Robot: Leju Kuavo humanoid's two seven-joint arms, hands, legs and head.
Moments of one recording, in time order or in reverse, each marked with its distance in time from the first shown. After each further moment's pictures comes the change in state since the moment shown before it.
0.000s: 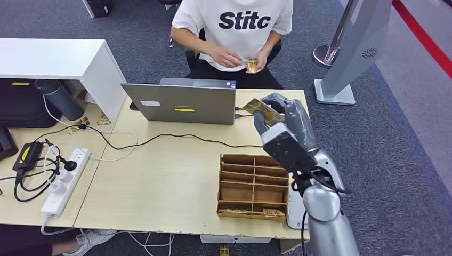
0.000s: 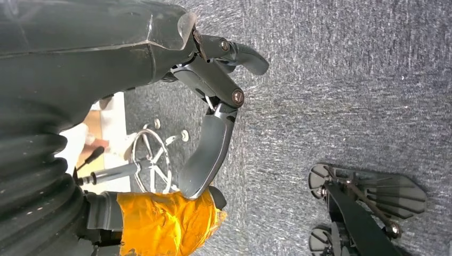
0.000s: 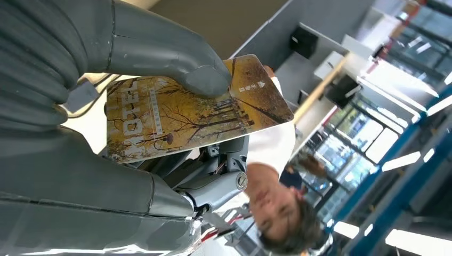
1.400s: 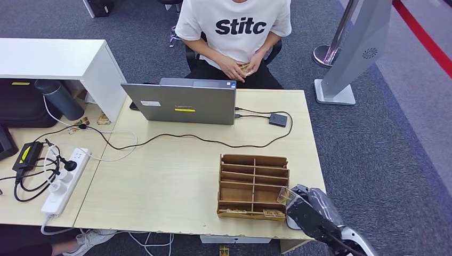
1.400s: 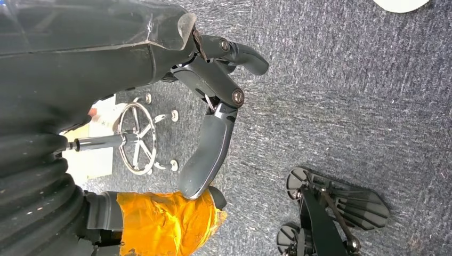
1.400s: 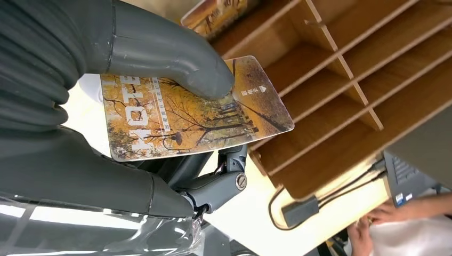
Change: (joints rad) left arm 0.005 0.014 0.180 0.000 0.000 0.031 -0.025; right arm 0.482 -0.224 -0.132 -0.093 -0.039 0.192 0.172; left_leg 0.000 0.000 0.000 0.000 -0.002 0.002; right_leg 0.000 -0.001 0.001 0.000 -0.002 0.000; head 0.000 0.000
